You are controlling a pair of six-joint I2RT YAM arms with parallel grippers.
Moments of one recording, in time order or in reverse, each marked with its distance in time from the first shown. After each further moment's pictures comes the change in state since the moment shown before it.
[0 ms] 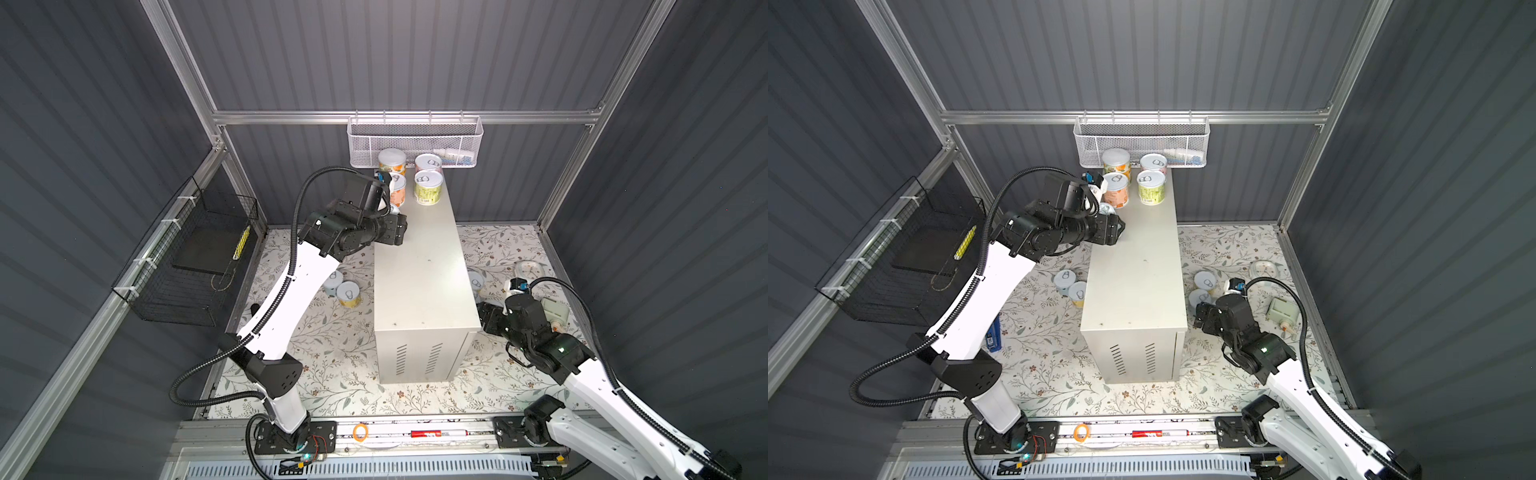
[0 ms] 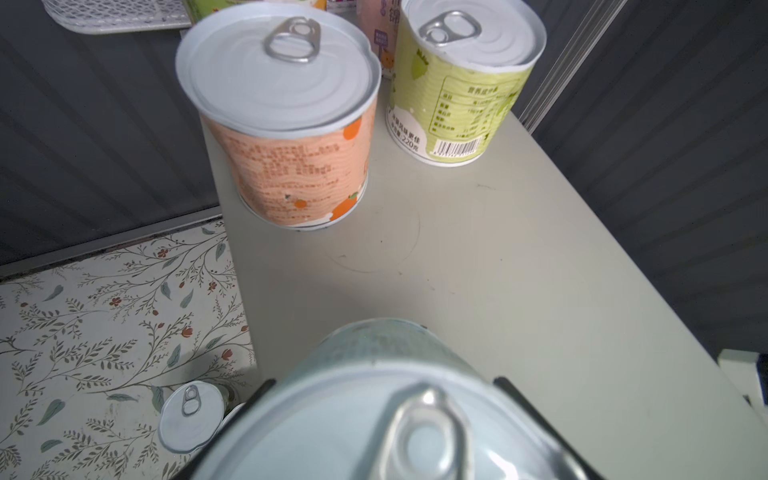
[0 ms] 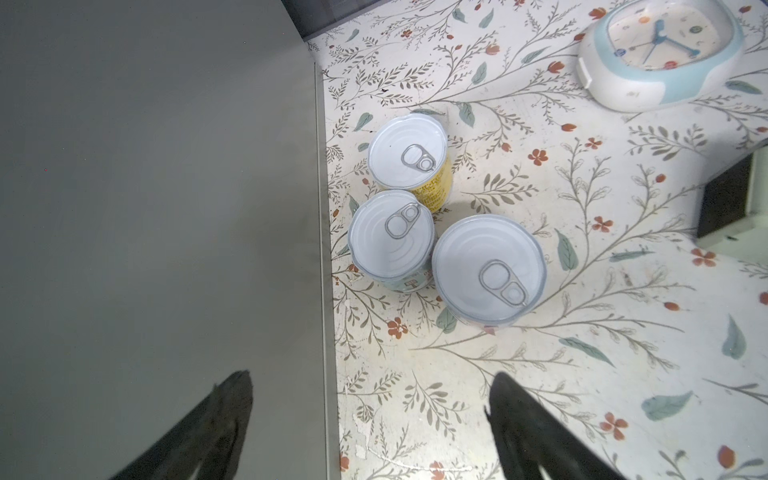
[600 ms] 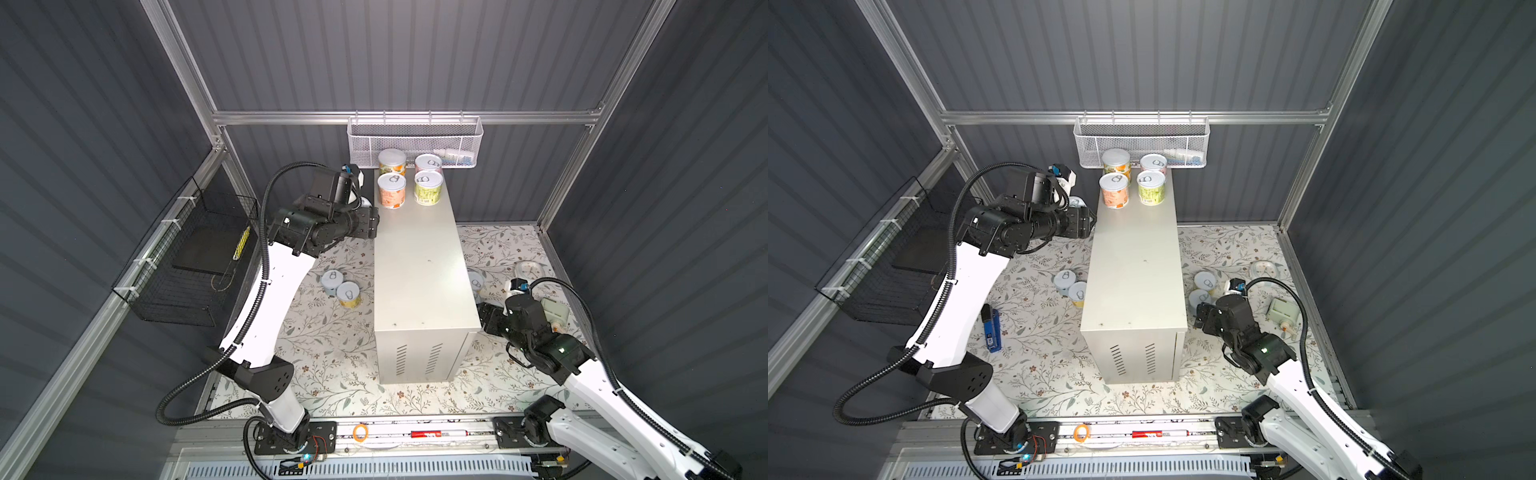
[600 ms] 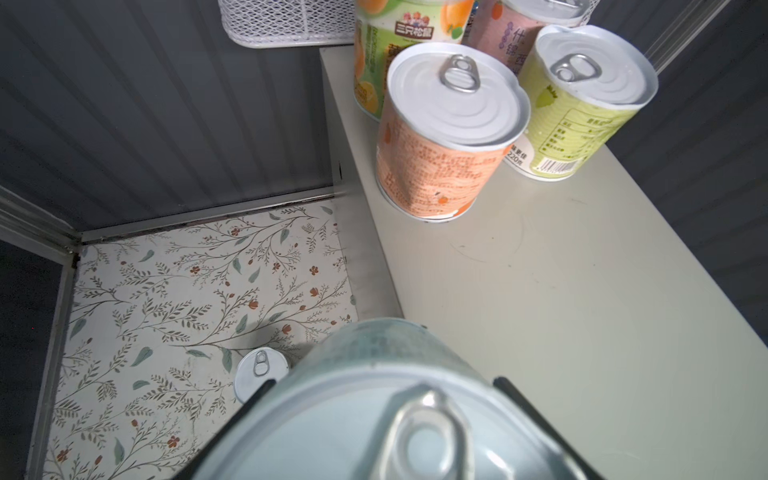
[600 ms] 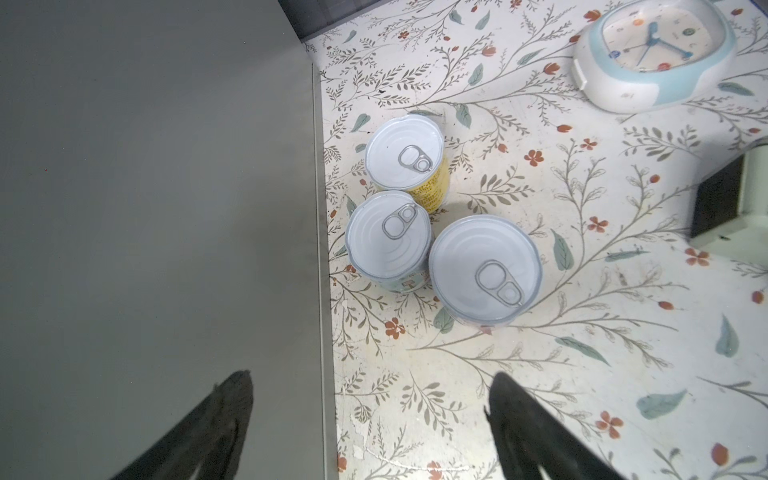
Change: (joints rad) left arm 0.119 -0.057 0.033 -0.099 0.010 0.010; right arm 0.000 -0.002 0.000 -0.004 0.004 -0.001
